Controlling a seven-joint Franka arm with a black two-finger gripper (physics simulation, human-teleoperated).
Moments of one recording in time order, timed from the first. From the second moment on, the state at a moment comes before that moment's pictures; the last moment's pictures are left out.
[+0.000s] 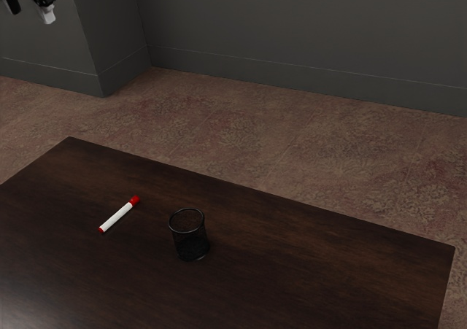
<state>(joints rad) 0.27 0.04 -0.03 -1.09 0.09 1.28 0.27</state>
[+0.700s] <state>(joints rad) 0.30 0.24 -0.07 -2.08 0.07 2.18 0.18</state>
